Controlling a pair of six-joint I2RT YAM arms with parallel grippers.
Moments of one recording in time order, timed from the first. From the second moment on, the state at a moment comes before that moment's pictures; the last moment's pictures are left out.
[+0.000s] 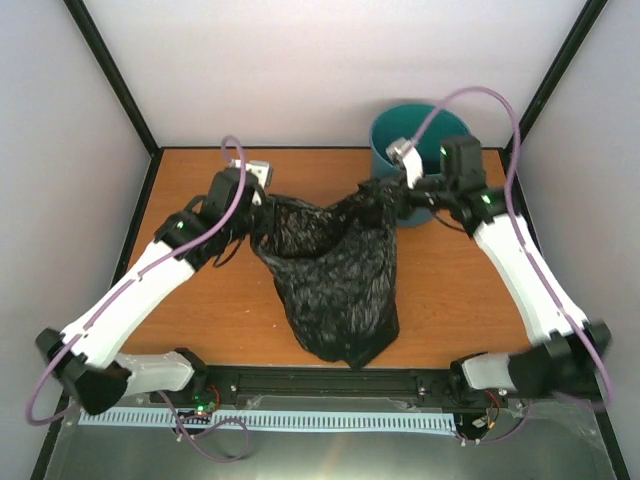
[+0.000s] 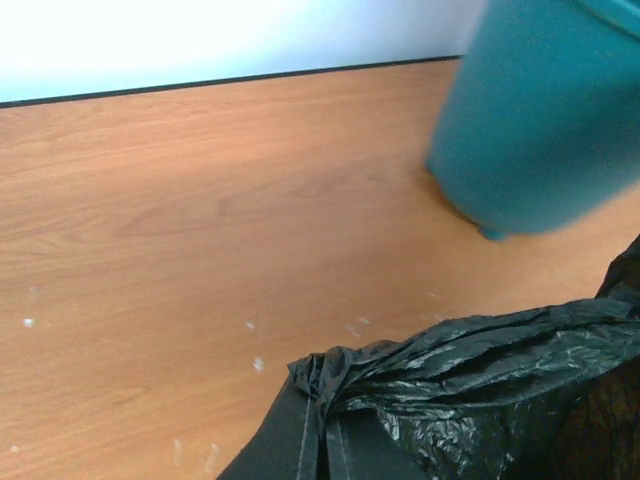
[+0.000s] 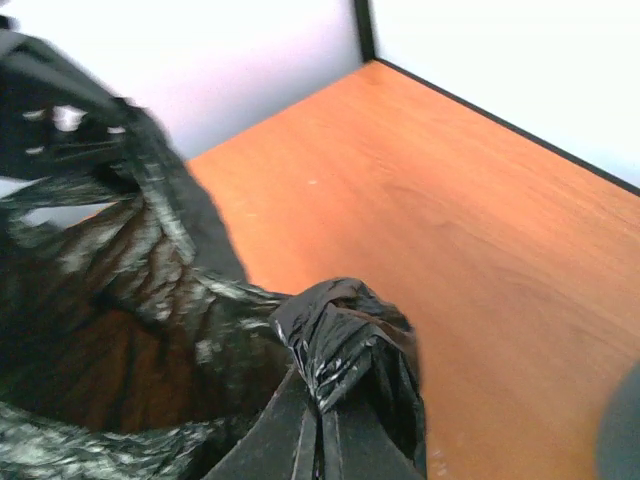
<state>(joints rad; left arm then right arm) -0.69 1.15 1.29 -0.75 -0.21 -0.32 0.30 1.23 1.32 -0.65 -0.76 -0.18</state>
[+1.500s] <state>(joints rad) -0.54 0.68 1.07 -0.60 0.20 -0.07 0.42 0.94 1.33 -0.74 -0.87 -0.34</state>
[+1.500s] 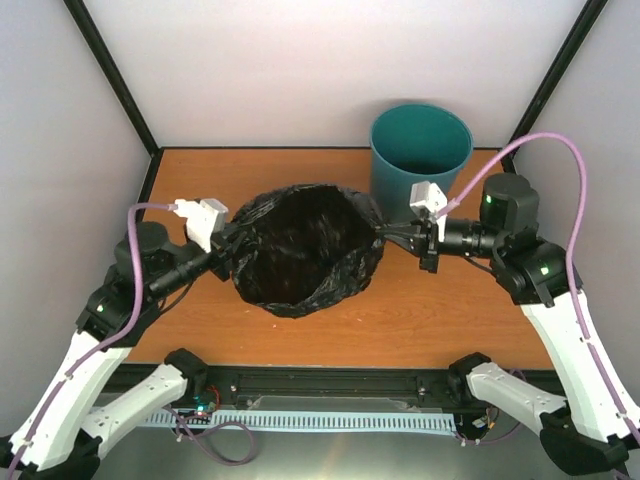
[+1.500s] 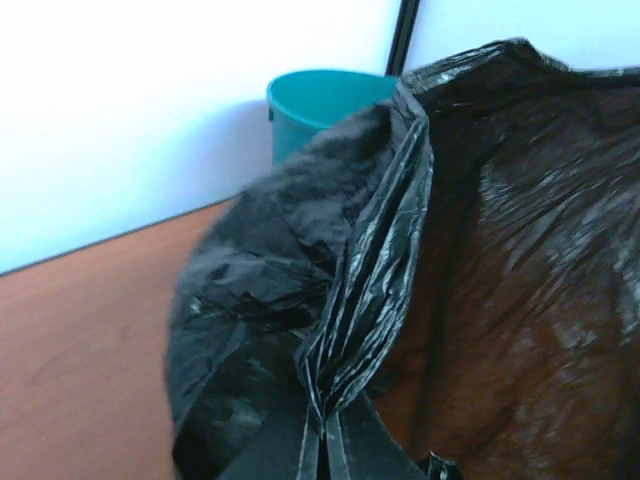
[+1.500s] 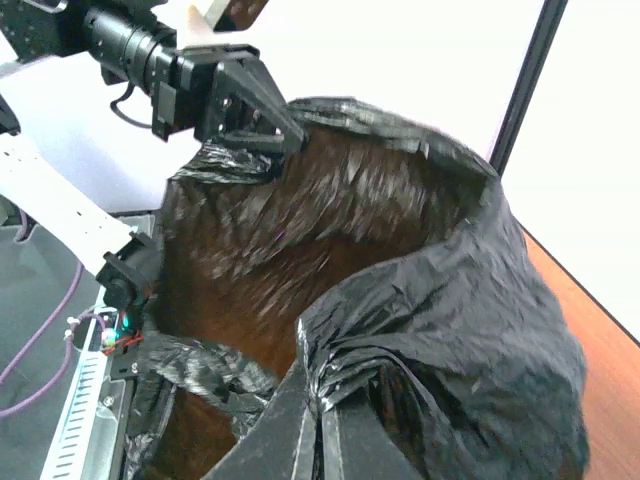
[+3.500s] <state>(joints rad) -0.51 0.79 1.06 -0.63 0.00 -0.20 0.41 1.21 1.36 -0.61 -0.84 -0.25</state>
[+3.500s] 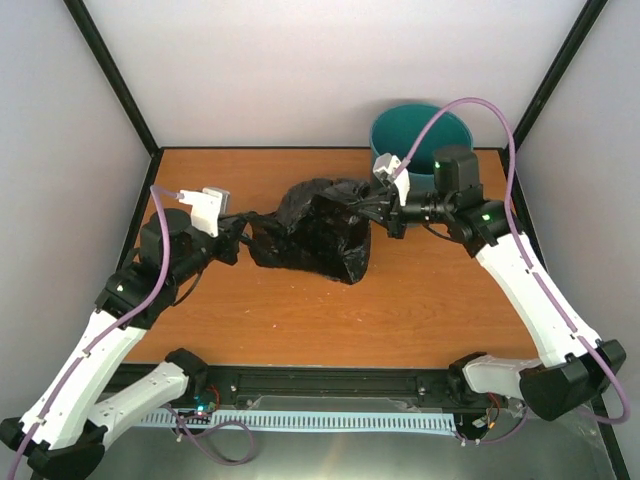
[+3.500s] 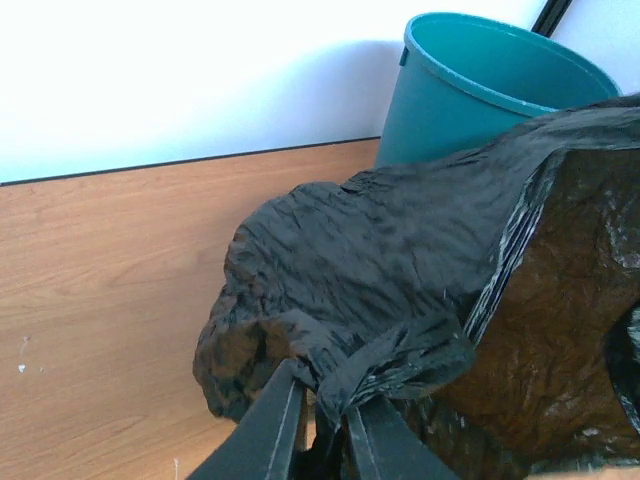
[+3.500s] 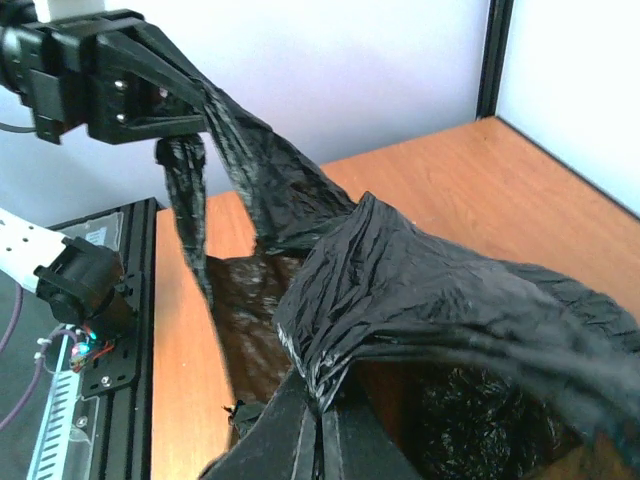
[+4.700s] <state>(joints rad) -0.60 0.99 1.12 -0.55 0.60 -0.05 0.41 1.38 1.59 -0.61 -0.87 -0.03</state>
